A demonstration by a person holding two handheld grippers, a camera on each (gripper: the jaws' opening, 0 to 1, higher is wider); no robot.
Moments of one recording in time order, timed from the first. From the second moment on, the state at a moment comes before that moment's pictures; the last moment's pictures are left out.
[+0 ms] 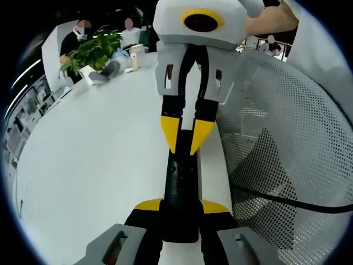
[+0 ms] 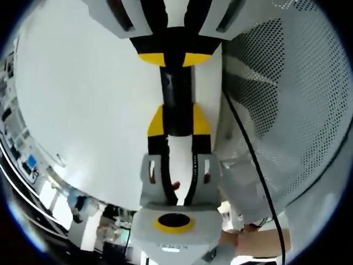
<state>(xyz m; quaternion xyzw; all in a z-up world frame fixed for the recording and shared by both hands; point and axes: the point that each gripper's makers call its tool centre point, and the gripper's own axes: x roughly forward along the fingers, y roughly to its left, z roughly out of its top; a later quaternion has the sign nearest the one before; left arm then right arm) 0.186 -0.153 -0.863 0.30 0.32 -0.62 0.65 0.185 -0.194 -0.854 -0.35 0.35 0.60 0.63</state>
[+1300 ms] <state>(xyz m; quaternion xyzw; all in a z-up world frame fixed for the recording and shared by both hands) 0.186 -0.154 -0.863 0.29 0.32 -0.62 0.66 0.185 -0.191 -0.856 -0.36 0.38 0.57 0.64</state>
